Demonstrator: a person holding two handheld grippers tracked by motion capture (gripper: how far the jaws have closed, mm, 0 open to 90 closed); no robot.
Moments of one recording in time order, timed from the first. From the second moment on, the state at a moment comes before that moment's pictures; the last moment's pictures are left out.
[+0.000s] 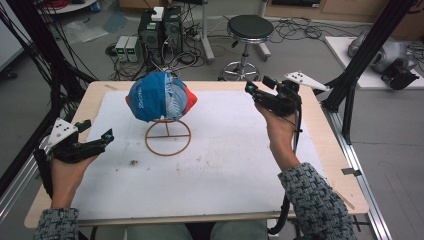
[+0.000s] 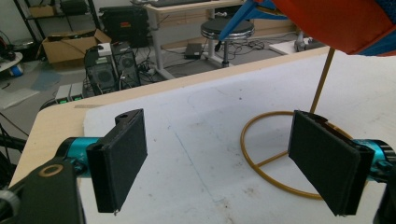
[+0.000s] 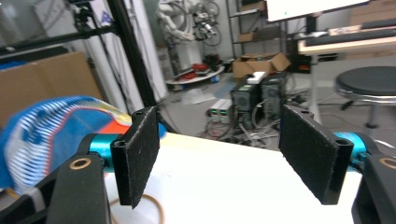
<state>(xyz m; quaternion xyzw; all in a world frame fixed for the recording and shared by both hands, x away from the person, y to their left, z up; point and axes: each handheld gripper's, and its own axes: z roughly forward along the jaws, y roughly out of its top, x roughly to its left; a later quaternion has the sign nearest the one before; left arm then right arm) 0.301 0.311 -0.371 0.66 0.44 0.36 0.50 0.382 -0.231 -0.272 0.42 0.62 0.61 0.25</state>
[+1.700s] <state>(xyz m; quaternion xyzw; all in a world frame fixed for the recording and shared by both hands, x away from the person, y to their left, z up) 0.304 0.309 -0.373 0.66 0.44 0.35 0.50 0.307 -0.292 -0.408 0.45 0.62 0.54 0.35</state>
